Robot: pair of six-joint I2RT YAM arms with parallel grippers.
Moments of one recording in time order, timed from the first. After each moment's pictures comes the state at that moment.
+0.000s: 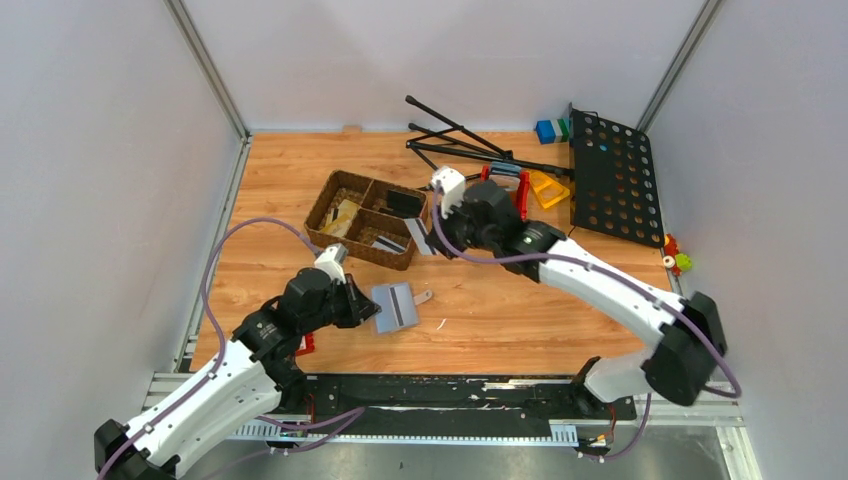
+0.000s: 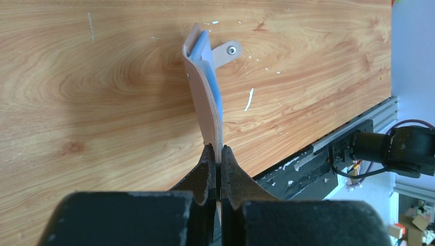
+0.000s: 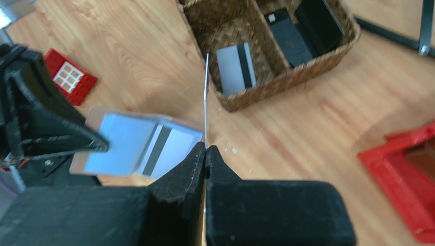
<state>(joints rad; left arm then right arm) -0.68 0.59 0.44 -0.44 0.08 -0.76 0.81 1.33 1.11 -0.27 -0.15 0.15</state>
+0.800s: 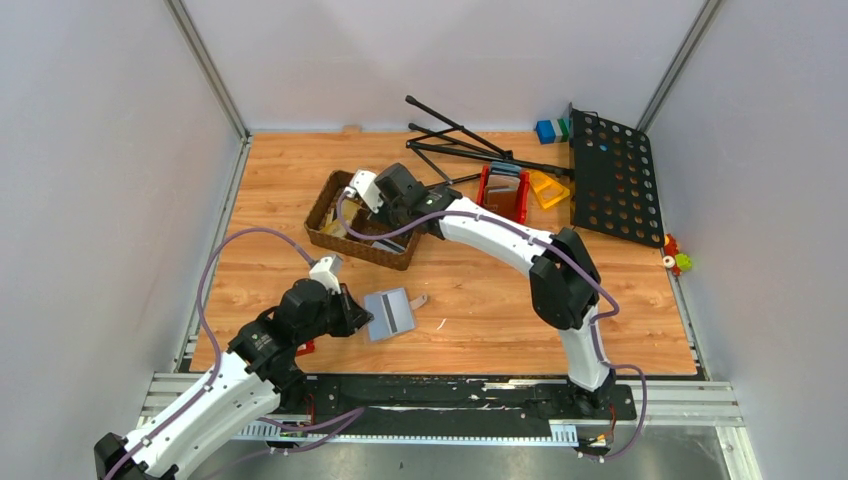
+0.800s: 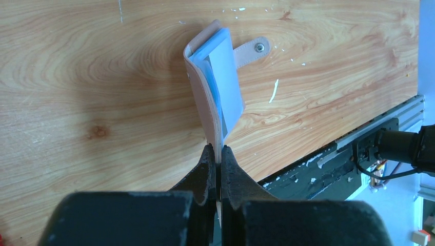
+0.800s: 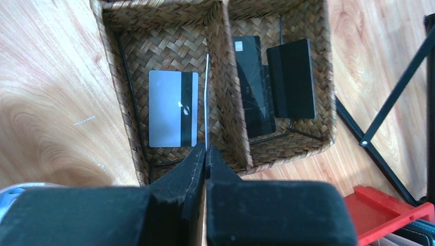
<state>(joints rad) -0.68 0.48 0.37 -0.51 0.04 -0.74 0.88 2.04 1.79 -0.52 0.06 -0.30</state>
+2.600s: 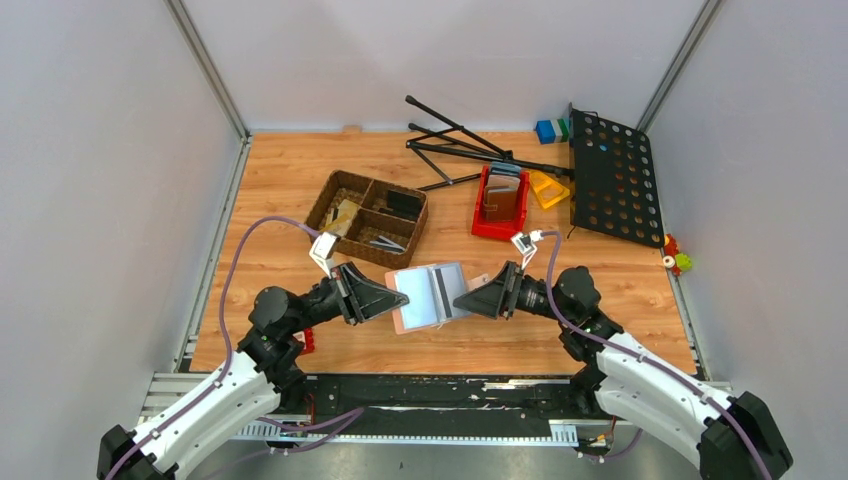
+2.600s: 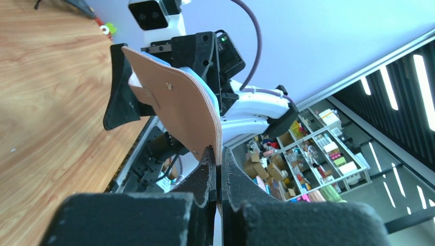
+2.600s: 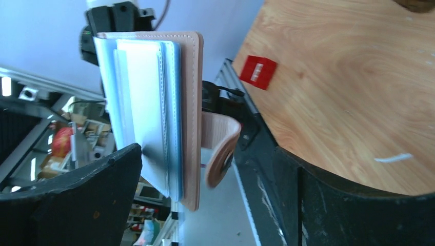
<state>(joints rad) -0.68 0.50 0.27 0.50 0.55 -1.18 0.63 0.76 0.27 0.44 -0.61 1.06</state>
